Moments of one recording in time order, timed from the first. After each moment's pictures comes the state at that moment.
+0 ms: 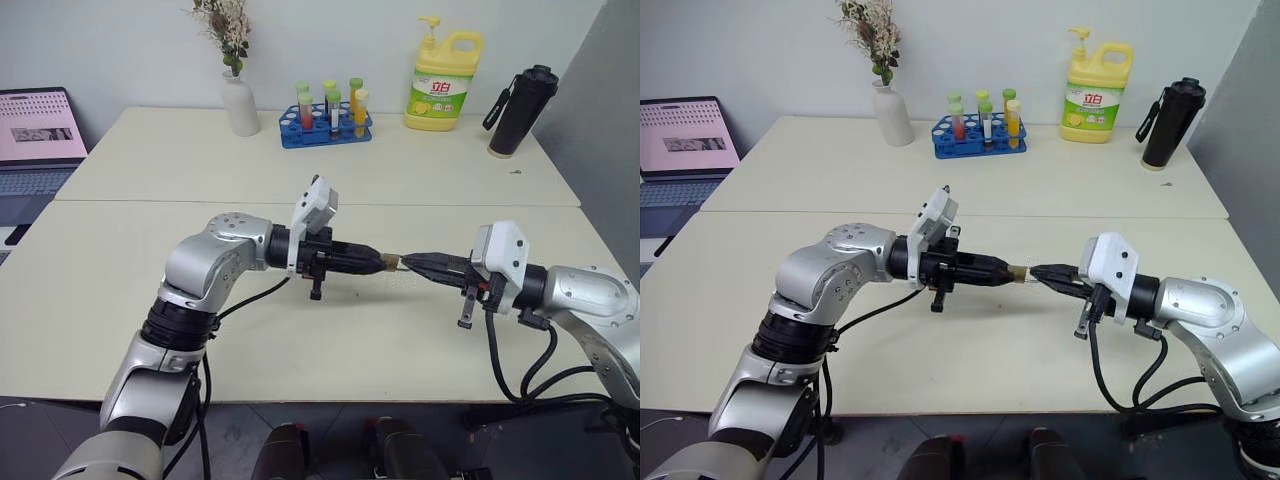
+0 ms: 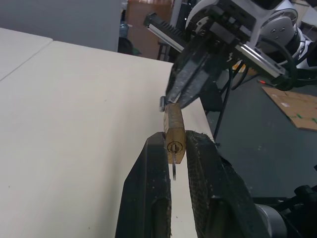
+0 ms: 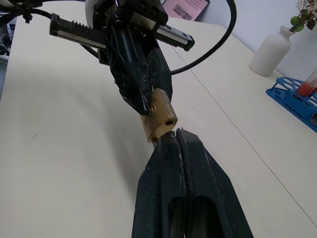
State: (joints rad) left arm -0.75 0.49 -0.19 -0.06 -0.55 0.76 -1.22; right arm -0.26 -0.81 0.00 -0.55 0.50 0.42 0.82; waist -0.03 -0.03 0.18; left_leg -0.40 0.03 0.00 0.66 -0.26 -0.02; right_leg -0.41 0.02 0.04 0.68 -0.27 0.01
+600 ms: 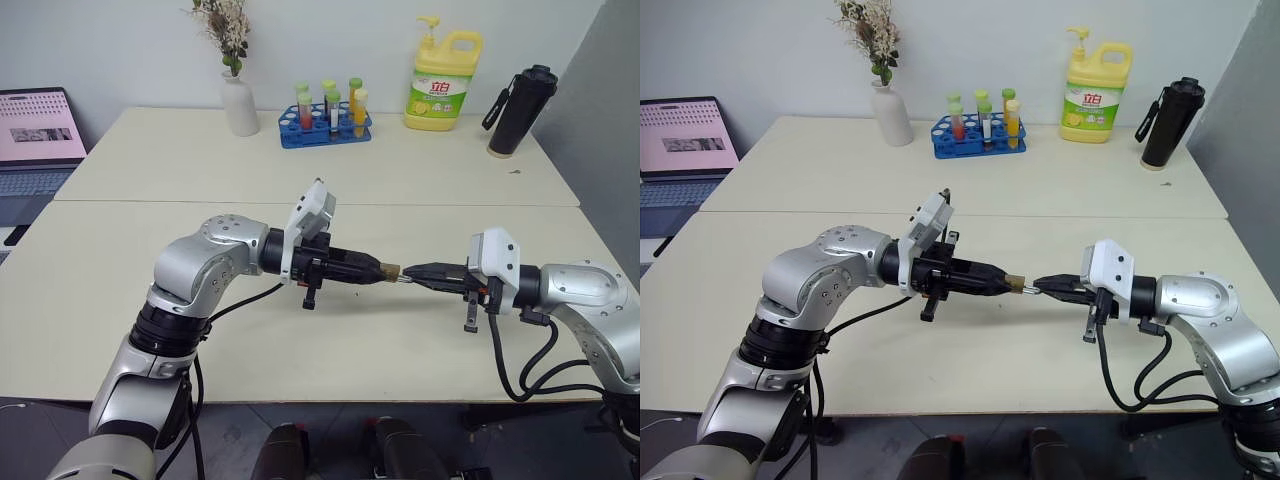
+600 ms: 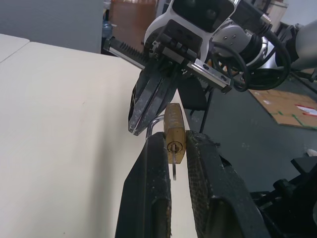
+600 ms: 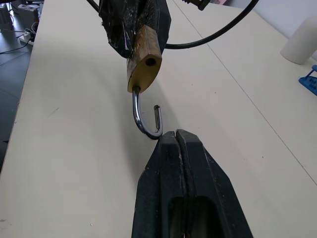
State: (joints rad) left arm -0.74 0.52 -0.19 -0.13 -0.62 0.80 -1.23; right arm -0.30 -0.81 0.04 -0.42 0.45 0.35 1.00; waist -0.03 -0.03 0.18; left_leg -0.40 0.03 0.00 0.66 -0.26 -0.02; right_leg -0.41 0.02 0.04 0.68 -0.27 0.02
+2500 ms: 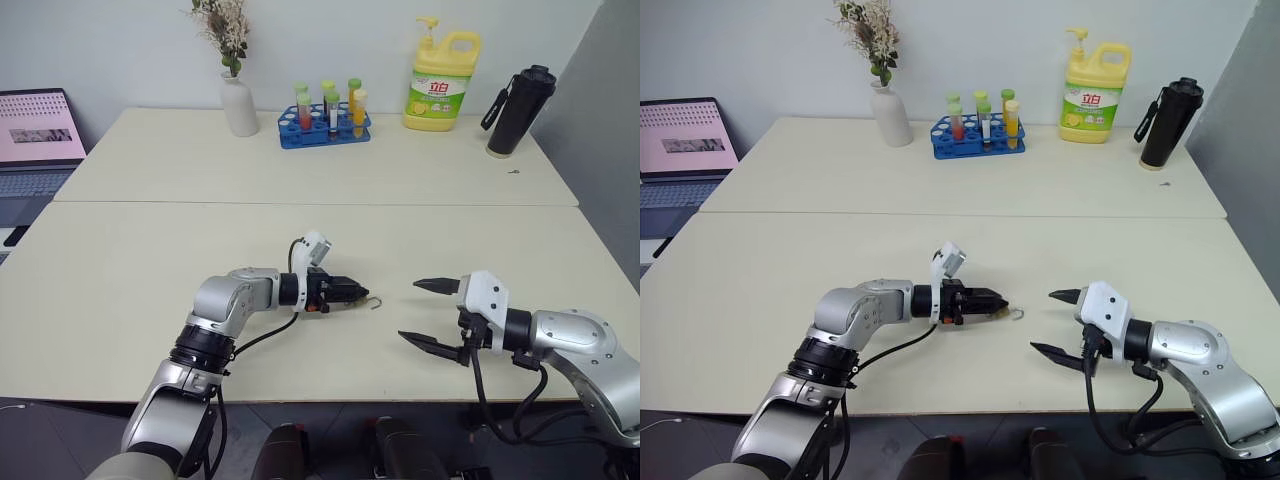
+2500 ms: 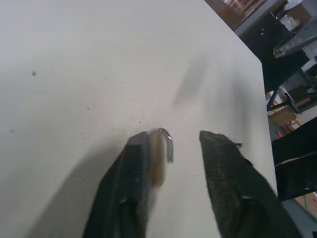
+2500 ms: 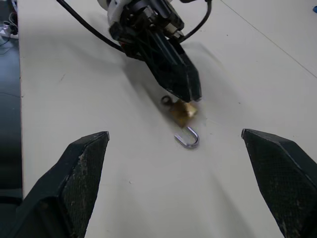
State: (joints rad) left arm -0.62 0.37 -0.19 0.20 -0.50 0.85 -0.92; right arm -0.05 -0.77 0.03 -0.56 0.38 0.46 0.87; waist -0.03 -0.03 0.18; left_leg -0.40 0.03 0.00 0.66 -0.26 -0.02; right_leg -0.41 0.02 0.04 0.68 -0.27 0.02
